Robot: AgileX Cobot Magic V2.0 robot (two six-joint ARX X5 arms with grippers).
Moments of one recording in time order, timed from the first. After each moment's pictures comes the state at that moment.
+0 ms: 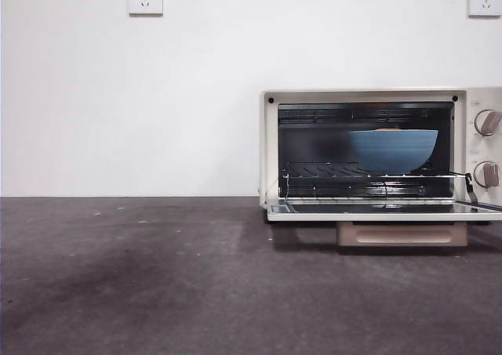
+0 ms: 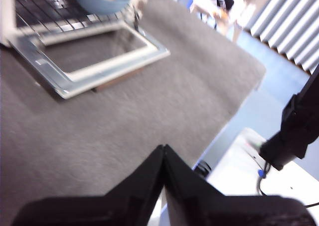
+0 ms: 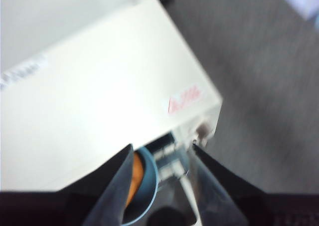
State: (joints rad) left arm -0.94 0.65 0.69 -0.44 0.08 -0.38; right arm 0.17 1.78 2.35 -1.35 0.33 0.50
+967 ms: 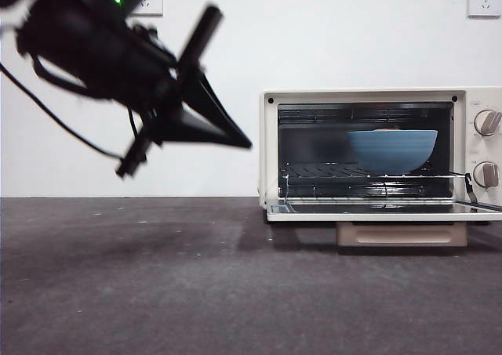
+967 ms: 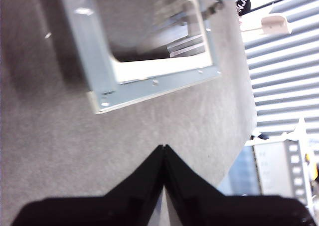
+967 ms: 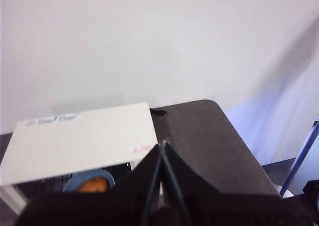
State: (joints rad) left arm -0.51 1.59 0.89 0.07 0.63 -0.76; right arm 0.17 1.20 2.27 -1.35 0.37 0.09
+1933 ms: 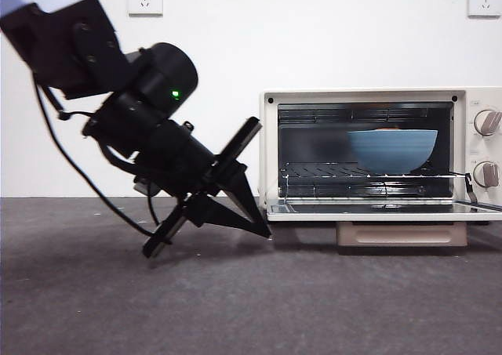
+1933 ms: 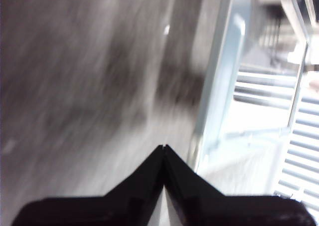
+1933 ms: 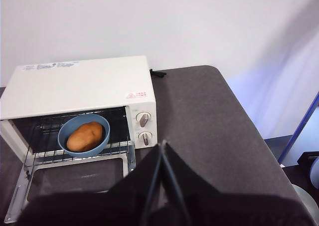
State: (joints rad) left arm -0.56 1.90 1.03 0.08 0.47 -1.11; right arm 0.17 0.88 1.86 -1.35 0.33 0.08
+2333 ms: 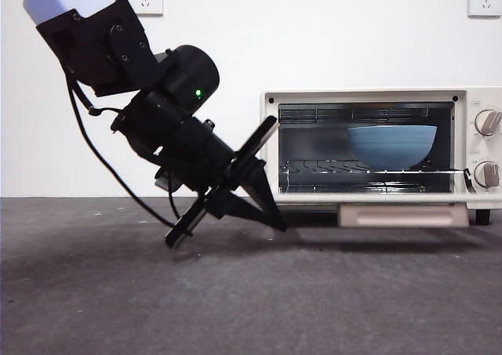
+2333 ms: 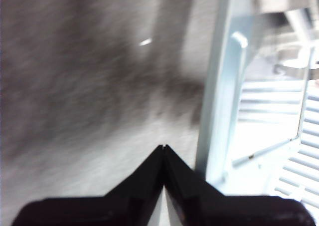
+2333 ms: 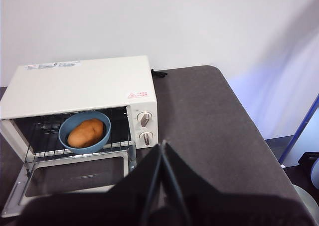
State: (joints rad) left arm -0.57 1.95 1.14 0.02 0.48 -1.11; right arm 0.17 0.88 1.86 -1.35 0.33 0.08
